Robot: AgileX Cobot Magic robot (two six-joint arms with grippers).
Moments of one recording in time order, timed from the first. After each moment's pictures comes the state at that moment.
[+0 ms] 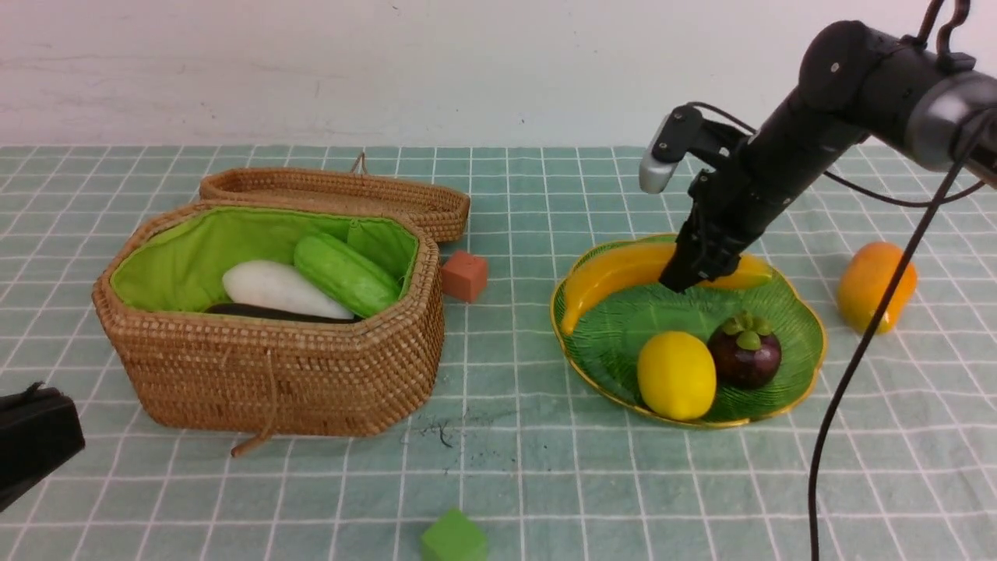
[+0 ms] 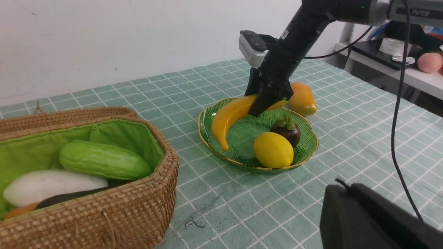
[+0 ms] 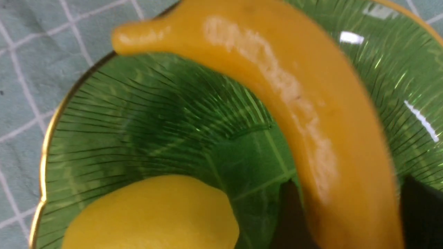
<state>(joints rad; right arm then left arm) 0.15 2.24 -2.05 0.39 1.13 -1.10 -0.81 0.35 -0.63 0.25 0.51 -0.37</state>
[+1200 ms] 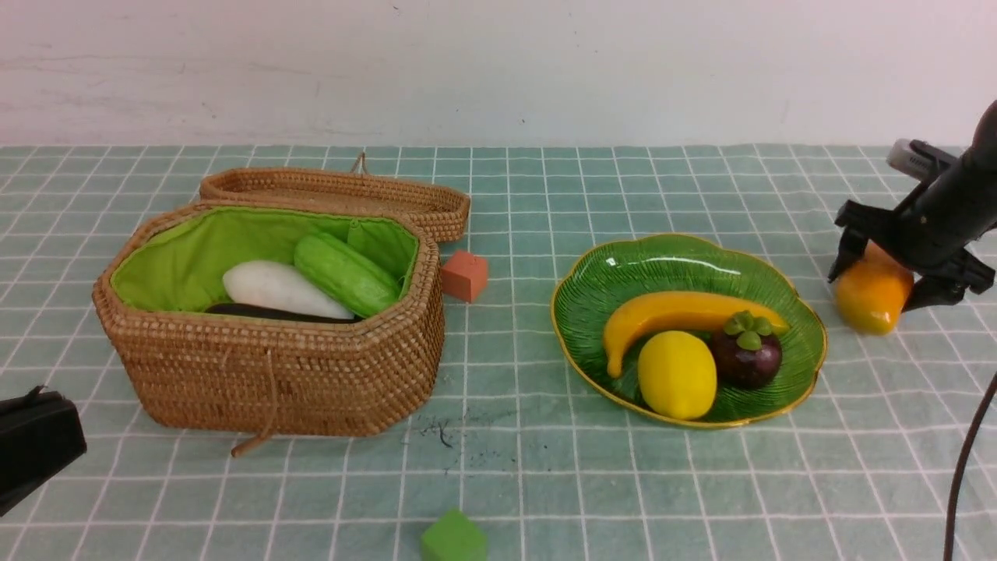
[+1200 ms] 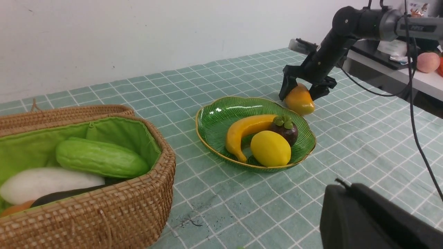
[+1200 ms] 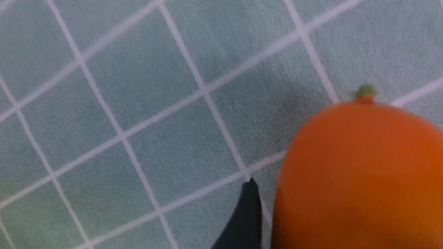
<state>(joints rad) -0.19 2.38 -2.06 0.24 0.94 0.23 -0.81 0.35 -0.63 0.24 0.51 -0.37</state>
